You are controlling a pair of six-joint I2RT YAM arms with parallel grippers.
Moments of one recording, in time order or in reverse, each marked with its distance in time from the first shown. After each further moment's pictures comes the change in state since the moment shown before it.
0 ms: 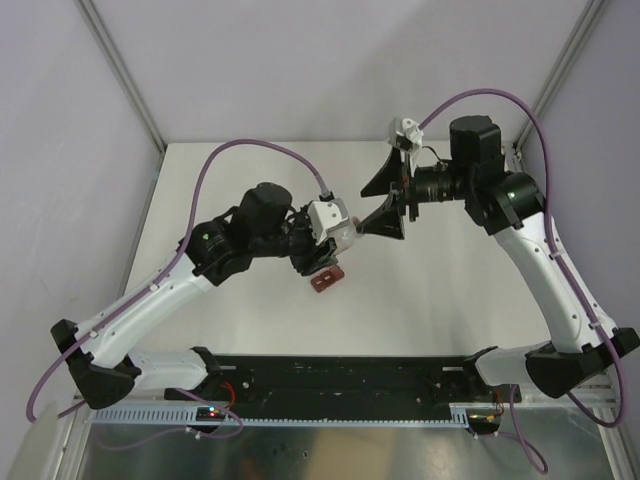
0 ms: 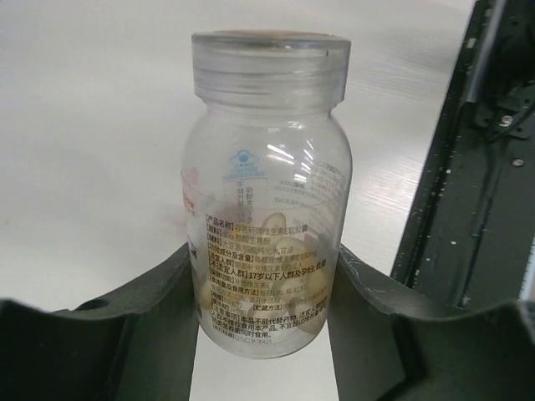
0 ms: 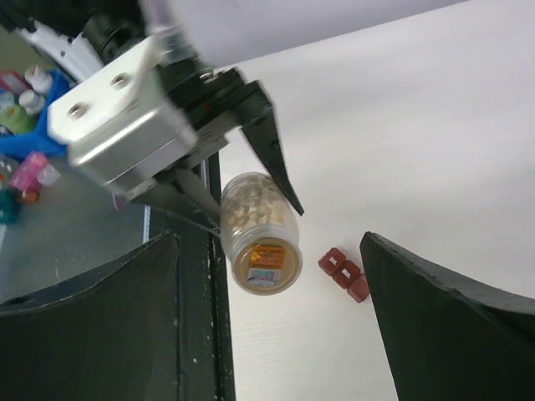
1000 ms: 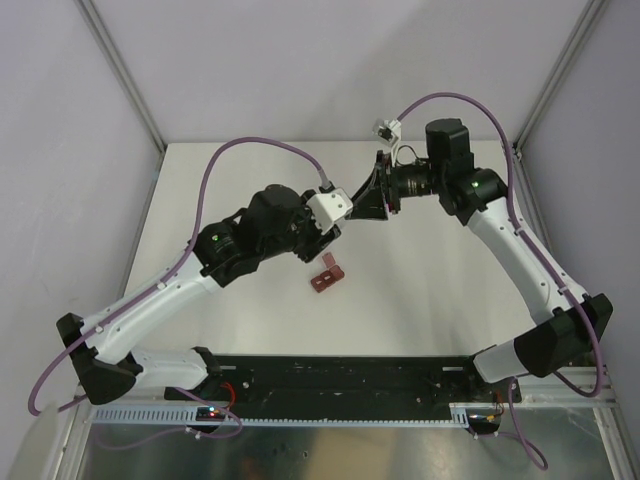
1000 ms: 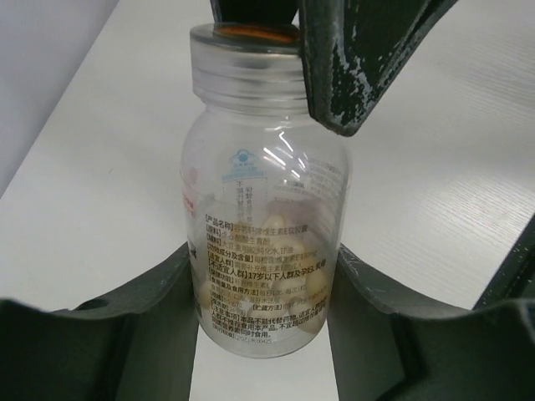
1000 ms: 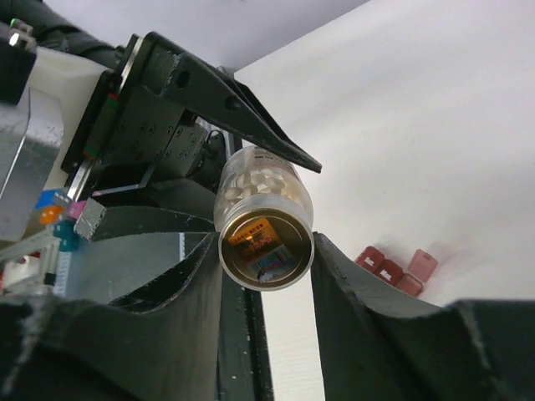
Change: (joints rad) left arm -0.053 0.025 -0.003 0.068 -0.374 -0.001; right arm -0.029 0.121 -0.137 0.254 -0.058 0.297
